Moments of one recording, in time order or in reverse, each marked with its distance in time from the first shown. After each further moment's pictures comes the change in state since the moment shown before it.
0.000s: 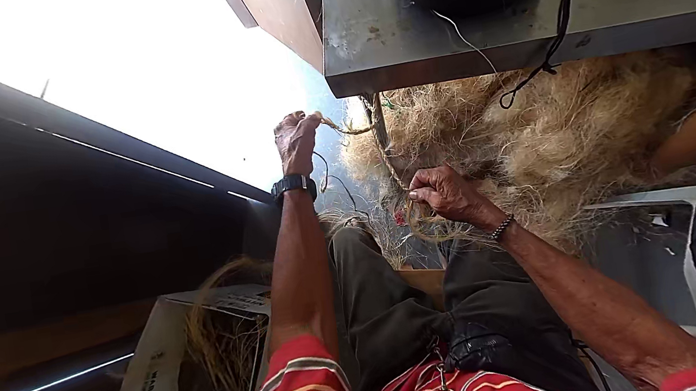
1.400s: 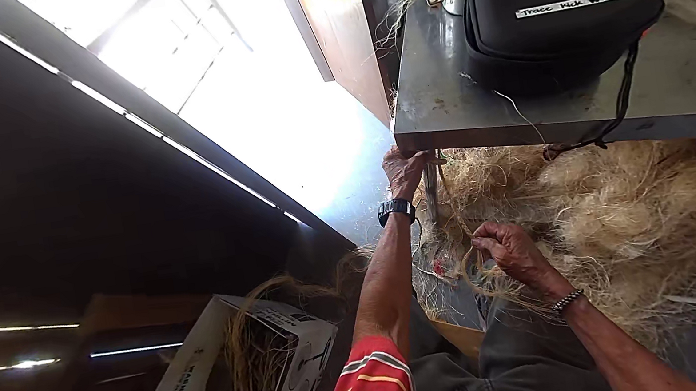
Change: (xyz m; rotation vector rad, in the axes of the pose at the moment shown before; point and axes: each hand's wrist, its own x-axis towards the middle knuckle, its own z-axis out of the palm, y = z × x) left_hand -0.046 0.041 0.078 -0.111 0.015 0.178; right_hand -0.016 0.018 -0.010 0.013 0.127 0.092
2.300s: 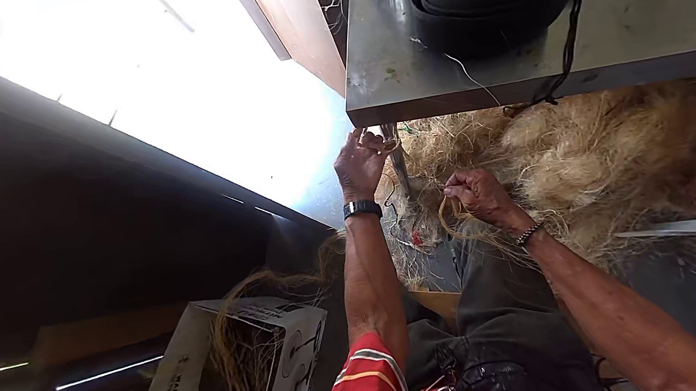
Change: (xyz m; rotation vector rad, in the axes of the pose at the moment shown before) left_hand 0.005 -0.045 -0.003 -1.305 -0.340 -0.081; right_hand 0.027 0.000 -0.024 -0.113 0.047 0.036
